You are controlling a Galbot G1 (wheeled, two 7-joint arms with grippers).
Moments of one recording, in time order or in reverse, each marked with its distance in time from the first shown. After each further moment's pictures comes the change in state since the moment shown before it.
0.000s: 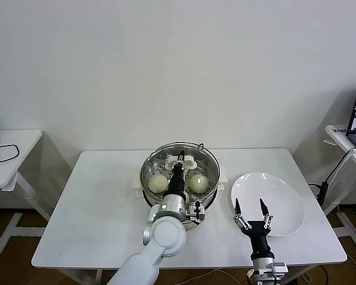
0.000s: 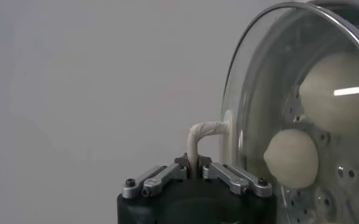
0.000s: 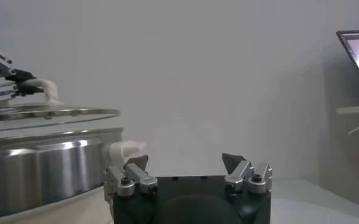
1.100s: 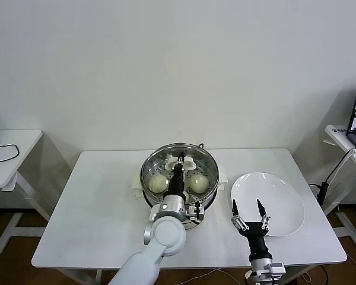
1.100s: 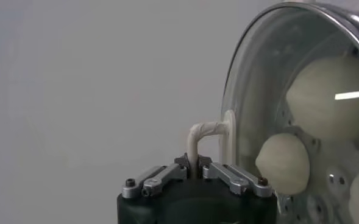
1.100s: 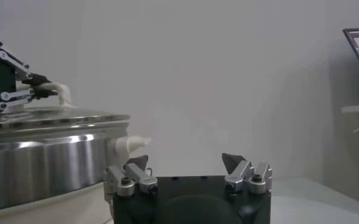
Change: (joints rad) left arm 0.004 -0.010 -0.014 0.031 0.014 -0.019 -0.020; right arm -0.001 0.001 -0.013 -0.003 -0.016 0.000 -0.003
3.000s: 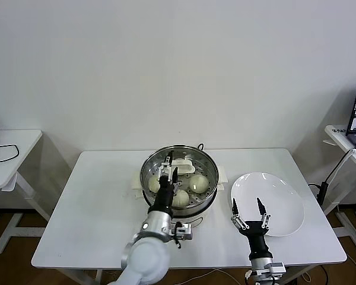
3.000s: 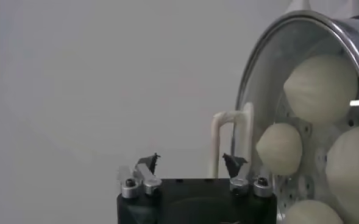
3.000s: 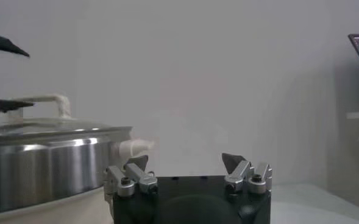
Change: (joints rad) left arm 0.210 0.074 -0.072 -0.276 -0.139 -0.064 -0.086; right arm 0.004 -0.007 0.000 0.002 -0.008 0.011 -0.003
